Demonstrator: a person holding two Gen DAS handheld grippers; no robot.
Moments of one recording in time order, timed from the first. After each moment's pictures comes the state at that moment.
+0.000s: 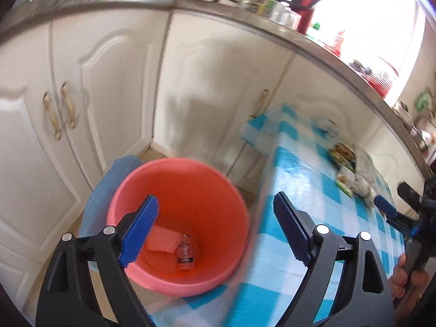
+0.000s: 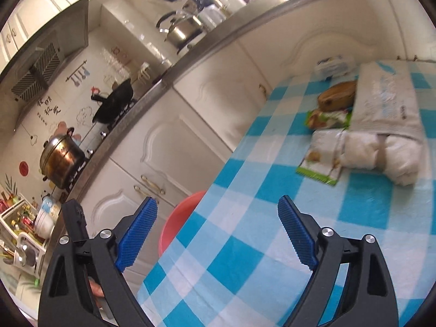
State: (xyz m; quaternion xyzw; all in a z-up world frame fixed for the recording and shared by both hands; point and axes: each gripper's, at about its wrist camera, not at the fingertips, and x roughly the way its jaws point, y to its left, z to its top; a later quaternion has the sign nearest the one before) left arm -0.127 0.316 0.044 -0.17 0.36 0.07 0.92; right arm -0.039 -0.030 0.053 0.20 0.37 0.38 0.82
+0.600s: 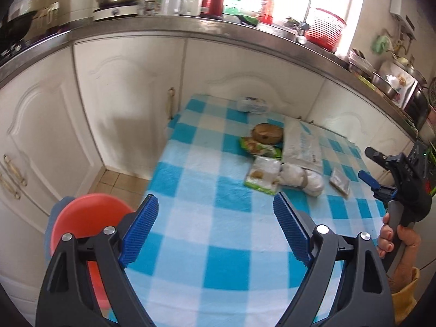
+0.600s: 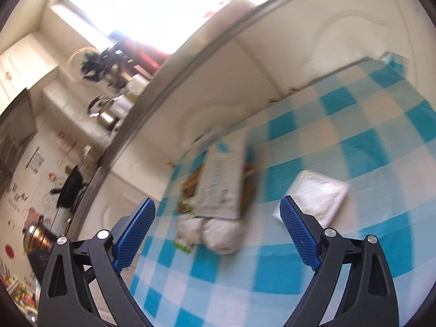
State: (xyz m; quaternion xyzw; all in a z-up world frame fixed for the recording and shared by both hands) left arm -0.053 0.163 0.095 -0.07 0.39 -0.04 0.92; right arm 0.011 -0.211 0.043 0.32 0.34 0.19 0.87
